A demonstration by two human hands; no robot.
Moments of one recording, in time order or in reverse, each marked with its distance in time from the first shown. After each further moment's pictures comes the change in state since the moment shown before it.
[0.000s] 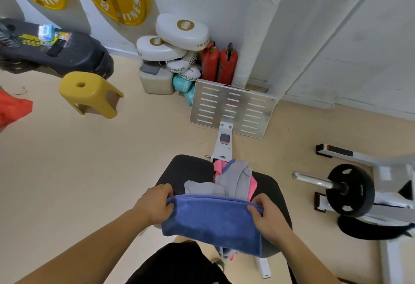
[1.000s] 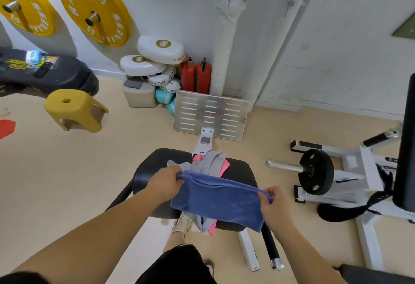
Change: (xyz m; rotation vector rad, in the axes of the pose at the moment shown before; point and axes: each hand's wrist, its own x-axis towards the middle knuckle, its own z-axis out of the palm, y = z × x) left_hand -0.050 0.101 0.032 -0.083 0.214 0.126; right_hand -0.095 0.099 -0.011 0.341 0.467 0.020
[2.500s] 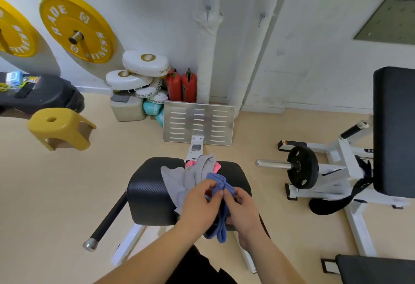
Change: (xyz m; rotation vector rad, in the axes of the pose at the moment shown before) left_hand -0.105 0.118 0.011 -0.695 0.032 0.092; right_hand -0.078 -0.055 0.035 0.564 -0.187 0.090
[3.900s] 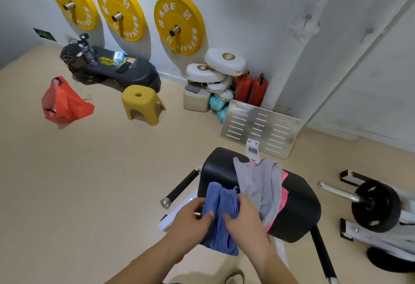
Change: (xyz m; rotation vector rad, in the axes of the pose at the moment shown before) left_hand -0.133 -0.094 -0.151 -0.189 0.177 -0.354; right_hand -0.067 0.033 0.155 -0.841 -0.271 -0.168
